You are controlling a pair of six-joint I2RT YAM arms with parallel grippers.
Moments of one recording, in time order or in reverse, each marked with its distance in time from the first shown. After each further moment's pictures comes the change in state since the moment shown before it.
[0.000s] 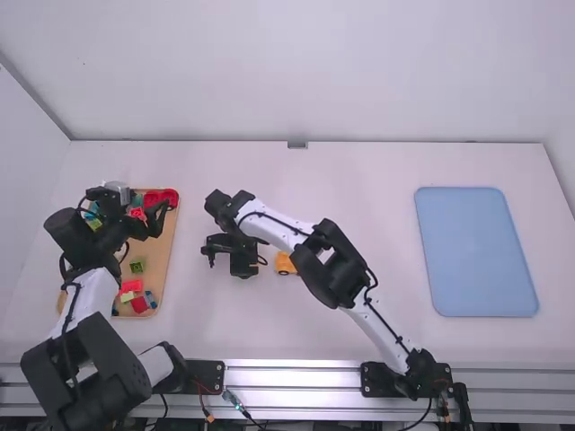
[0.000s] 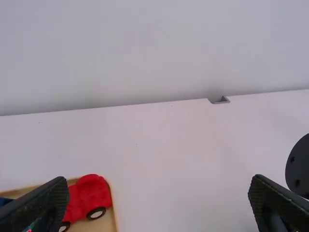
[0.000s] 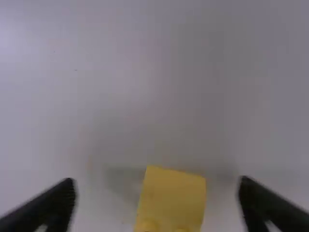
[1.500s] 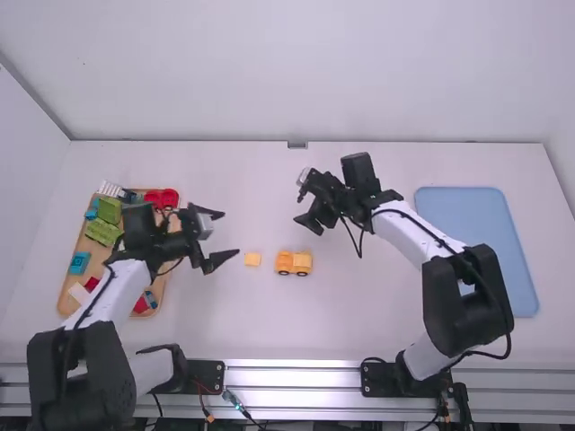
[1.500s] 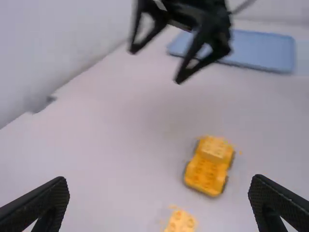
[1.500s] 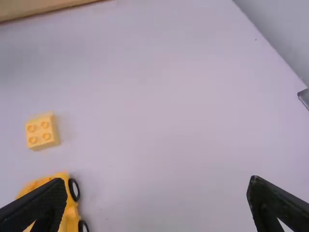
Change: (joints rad) left arm -0.438 0.000 0.000 -0.472 0.246 0.740; right arm -0.554 -0.764 -0.936 0.854 -0.426 0.161
